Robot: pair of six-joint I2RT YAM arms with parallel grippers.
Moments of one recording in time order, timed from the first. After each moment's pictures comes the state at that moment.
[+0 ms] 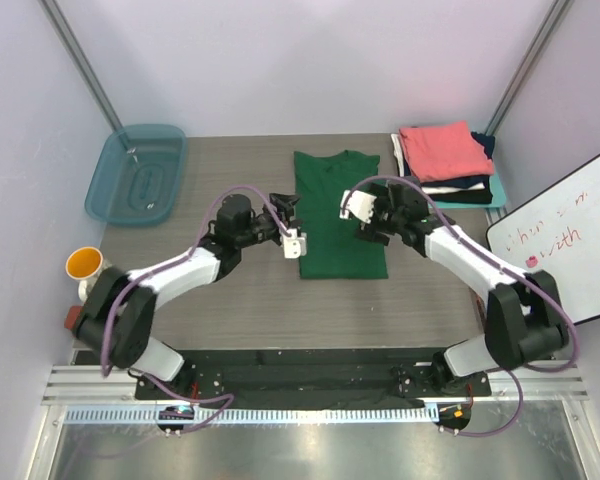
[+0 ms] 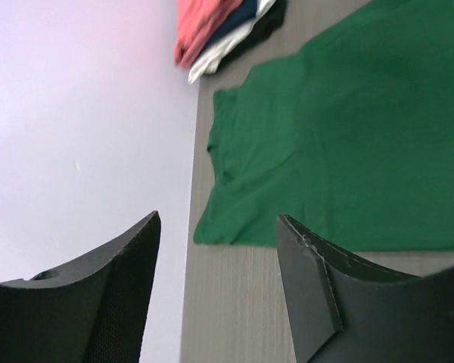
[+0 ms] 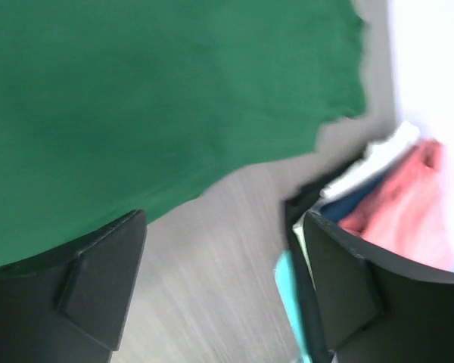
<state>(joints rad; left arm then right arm) -0.53 1.58 0.79 0.57 0.51 1.16 0.36 1.48 0.93 -0.10 -0.10 -0.99</state>
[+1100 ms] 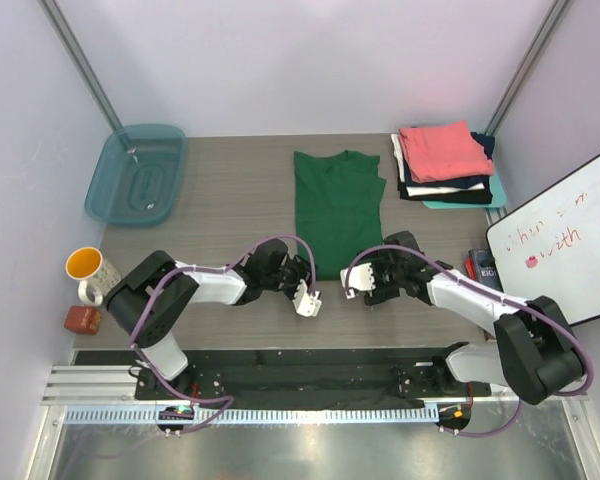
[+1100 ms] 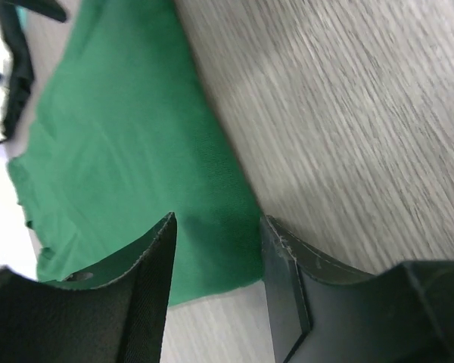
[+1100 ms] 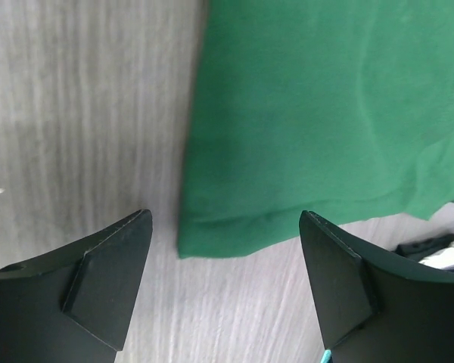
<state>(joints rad) -0.75 1.66 0.65 0.33 0.50 1.38 0.45 1.26 0.53 -0.20 -0.23 -1.34</state>
